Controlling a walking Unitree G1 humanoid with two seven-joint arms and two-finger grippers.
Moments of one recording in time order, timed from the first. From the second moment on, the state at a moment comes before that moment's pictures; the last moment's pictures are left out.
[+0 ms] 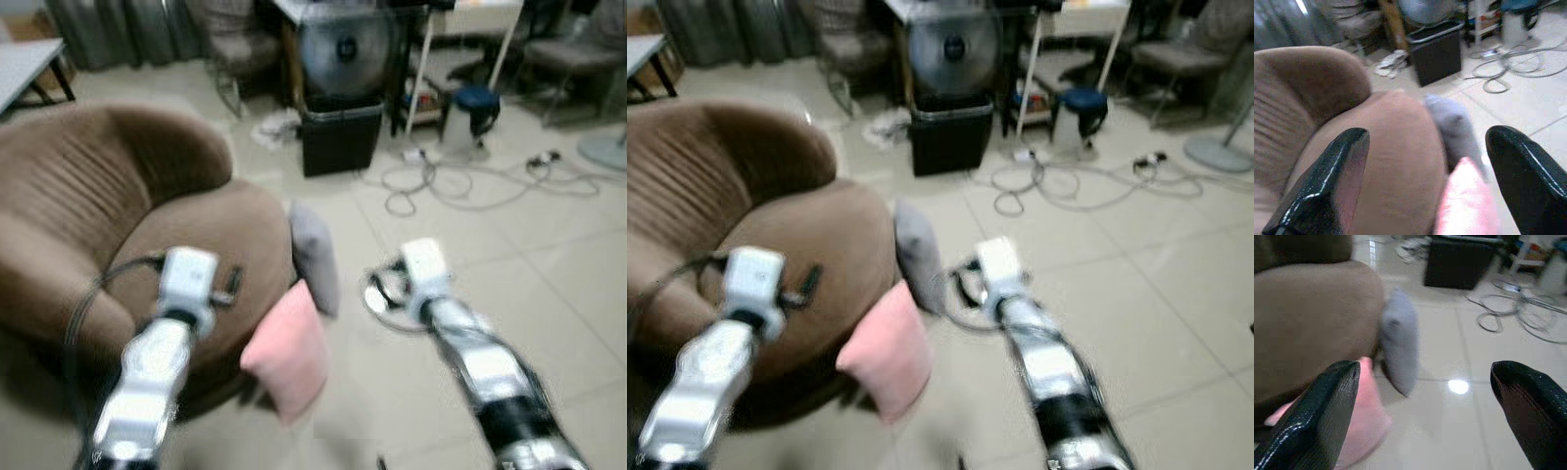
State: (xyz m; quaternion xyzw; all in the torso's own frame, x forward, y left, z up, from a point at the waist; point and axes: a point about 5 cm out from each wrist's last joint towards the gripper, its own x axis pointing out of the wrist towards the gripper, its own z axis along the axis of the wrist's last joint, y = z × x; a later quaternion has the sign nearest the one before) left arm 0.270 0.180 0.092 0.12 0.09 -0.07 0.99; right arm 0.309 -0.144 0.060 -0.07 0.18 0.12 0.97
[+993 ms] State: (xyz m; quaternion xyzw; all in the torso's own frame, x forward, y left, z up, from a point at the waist) left arm 0.271 0.179 0.091 0.12 0.09 -0.07 0.99; right arm 0.309 -0.145 0.058 -0.07 0.19 0.13 0.97
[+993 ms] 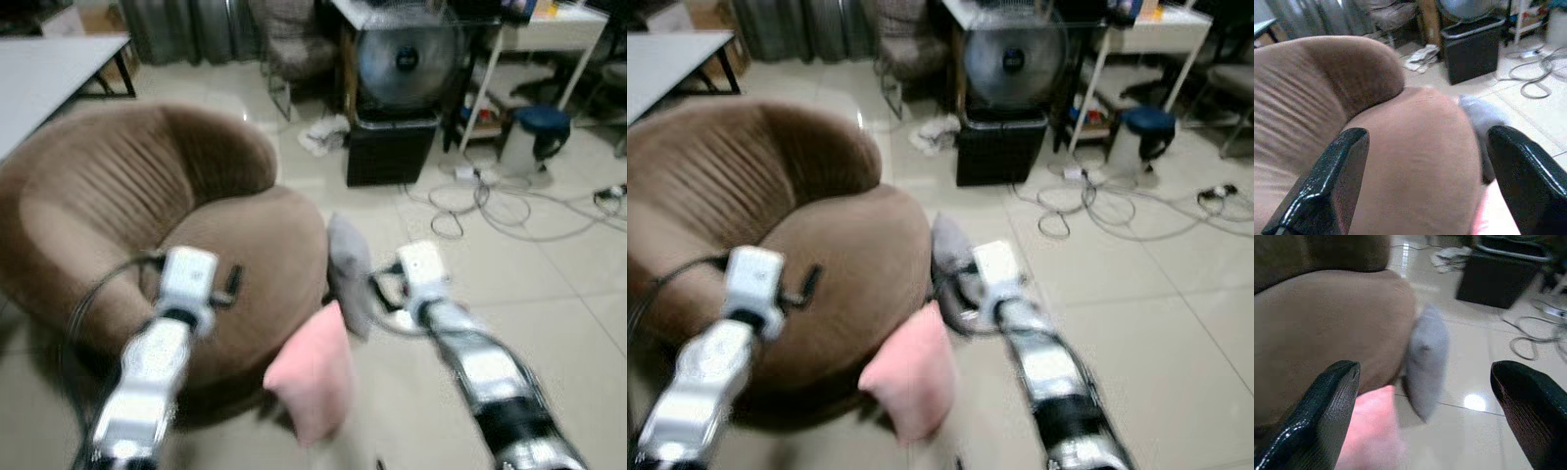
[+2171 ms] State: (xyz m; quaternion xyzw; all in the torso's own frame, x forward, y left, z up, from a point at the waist) left arm 0.270 0.188 0.091 0.12 0.09 -0.06 0.99; right arm 0.308 -0.130 0.057 -0.07 0.18 0.15 0.97
